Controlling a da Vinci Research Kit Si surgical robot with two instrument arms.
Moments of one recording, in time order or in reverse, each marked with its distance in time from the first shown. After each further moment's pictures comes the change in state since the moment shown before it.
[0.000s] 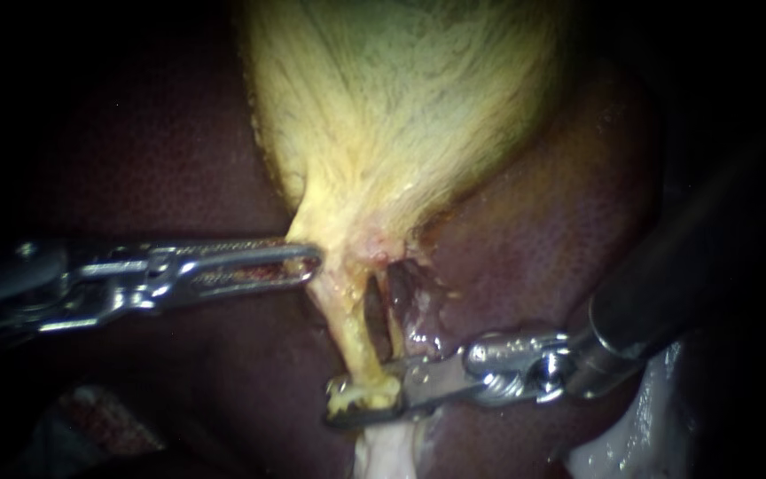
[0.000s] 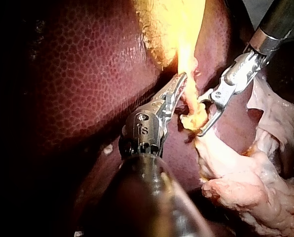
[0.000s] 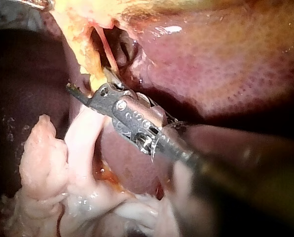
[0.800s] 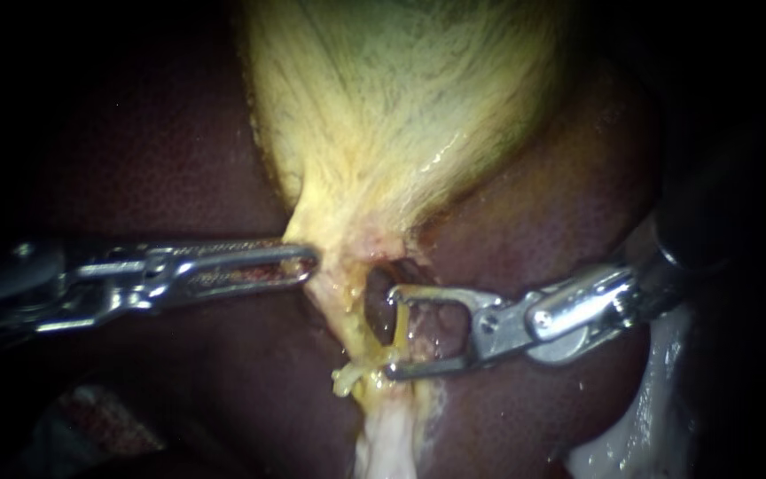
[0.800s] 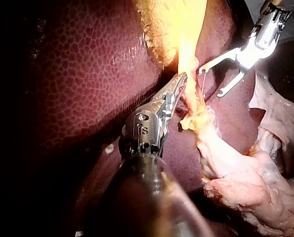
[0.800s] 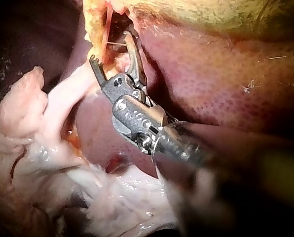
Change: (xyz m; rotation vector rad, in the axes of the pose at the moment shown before) right arm 0.003 0.000 -0.012 -0.166 0.031 -0.245; left arm 0.000 0.001 0.000 0.002 0.000 0.003
